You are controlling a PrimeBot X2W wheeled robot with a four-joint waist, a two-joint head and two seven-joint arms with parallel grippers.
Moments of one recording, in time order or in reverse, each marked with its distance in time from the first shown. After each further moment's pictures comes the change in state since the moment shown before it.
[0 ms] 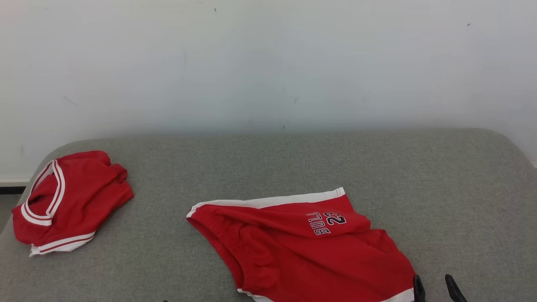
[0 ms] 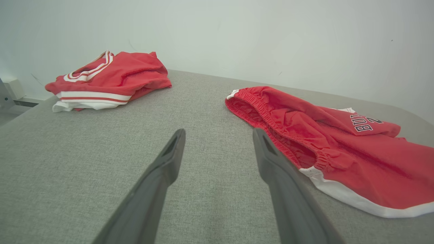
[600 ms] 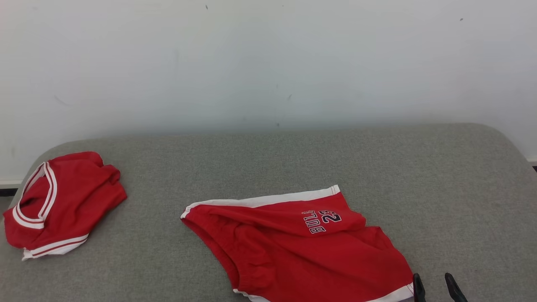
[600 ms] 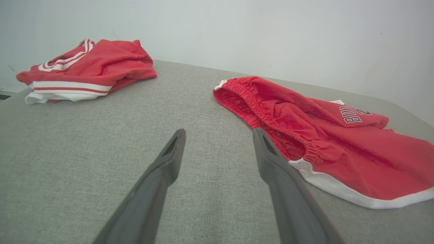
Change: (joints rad) left arm -0.015 0.000 -0.016 0.040 -0.020 -0.022 0.000; right arm -0.007 0.000 -0.002 0.003 0.000 0.000 0.000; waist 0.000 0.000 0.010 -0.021
